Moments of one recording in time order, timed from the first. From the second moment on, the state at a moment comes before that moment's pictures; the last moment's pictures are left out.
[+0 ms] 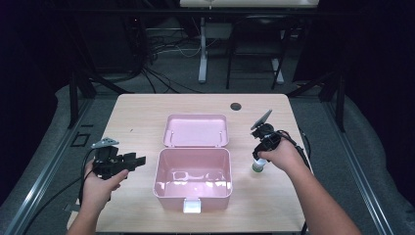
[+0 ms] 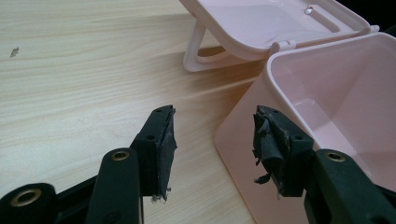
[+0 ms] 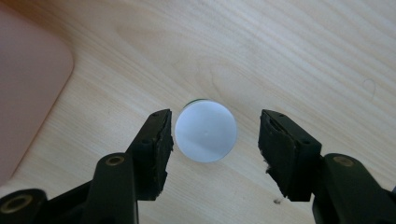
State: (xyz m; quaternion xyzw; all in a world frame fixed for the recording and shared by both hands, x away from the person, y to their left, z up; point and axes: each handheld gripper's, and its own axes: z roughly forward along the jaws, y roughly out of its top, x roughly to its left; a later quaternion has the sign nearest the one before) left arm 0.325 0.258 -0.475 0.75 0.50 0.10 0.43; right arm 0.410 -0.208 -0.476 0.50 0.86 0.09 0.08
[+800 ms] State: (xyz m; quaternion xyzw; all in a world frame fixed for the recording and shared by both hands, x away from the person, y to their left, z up) left arm 0.326 0.261 -0.476 0.74 0.51 0.10 0.42; right arm 0.418 -0.204 -0.499 0.51 0.86 0.06 0.05
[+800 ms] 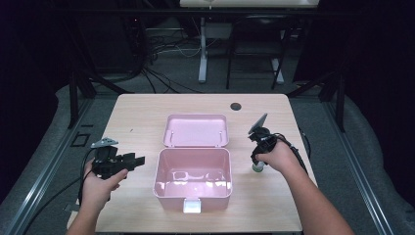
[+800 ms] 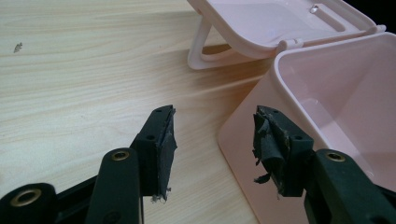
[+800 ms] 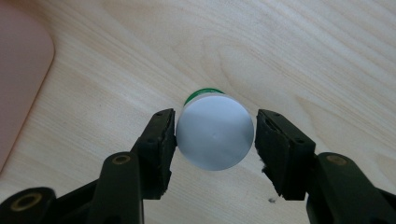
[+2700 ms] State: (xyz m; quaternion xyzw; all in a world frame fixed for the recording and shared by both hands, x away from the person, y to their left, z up) left arm 0.328 0.264 -0.479 0.74 0.52 0.10 0.42; right arm 0.418 -0.201 -0.490 0.50 0.86 0.04 0.04
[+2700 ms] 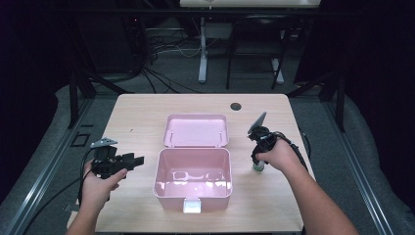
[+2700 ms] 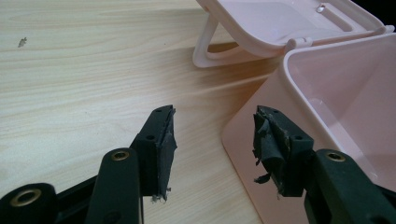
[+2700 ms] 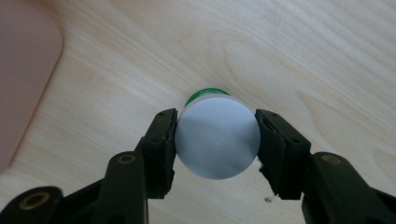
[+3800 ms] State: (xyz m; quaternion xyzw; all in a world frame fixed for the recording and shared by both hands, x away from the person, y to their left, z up) left arm 0.327 0.265 -0.478 0.74 0.52 0.09 0.42; right arm 0.390 -0.168 -0.422 0.43 0.90 0.05 0.05
